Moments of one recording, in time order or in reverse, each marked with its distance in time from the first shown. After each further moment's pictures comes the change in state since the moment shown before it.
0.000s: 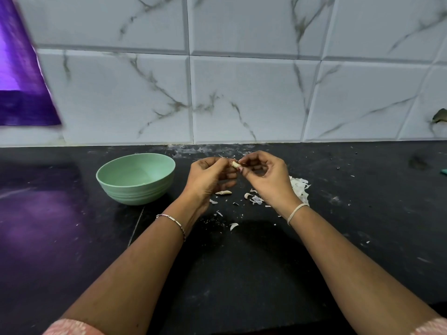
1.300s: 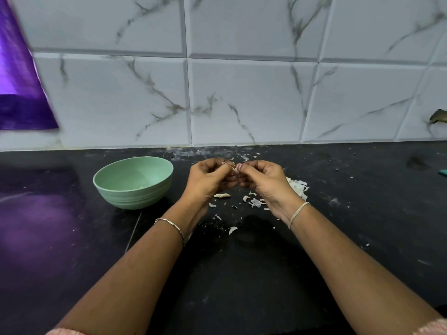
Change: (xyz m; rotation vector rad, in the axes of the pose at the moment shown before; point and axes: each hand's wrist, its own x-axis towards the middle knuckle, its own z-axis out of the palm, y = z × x) left_hand 0.004 -0.003 0.003 0.033 -0.017 0.066; right_hand 0.000 -0.012 0.002 0.374 -0.014 0.423
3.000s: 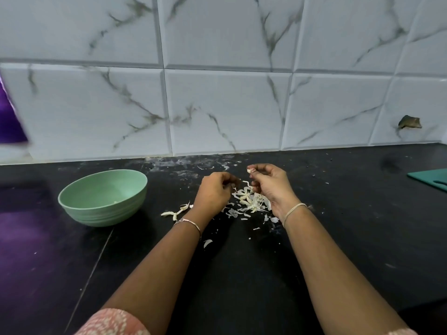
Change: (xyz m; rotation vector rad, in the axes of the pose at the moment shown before) left_hand 0.040 -0.039 0.045 0.874 -0.127 0.230; right_hand 0.027 -0.002 -0.058 -0.118 0.277 0.051
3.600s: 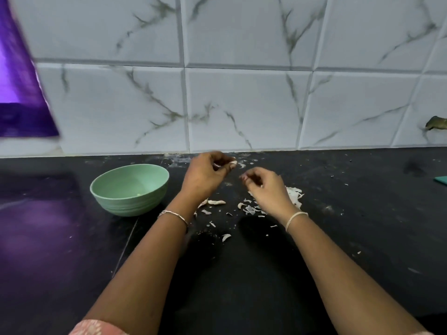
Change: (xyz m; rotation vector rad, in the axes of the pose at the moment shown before) left_hand -0.005 0.004 -0.064 -0.095 0.114 0.038; right_hand -0.016 0.012 0.021 -0.604 -0.185 -0.389
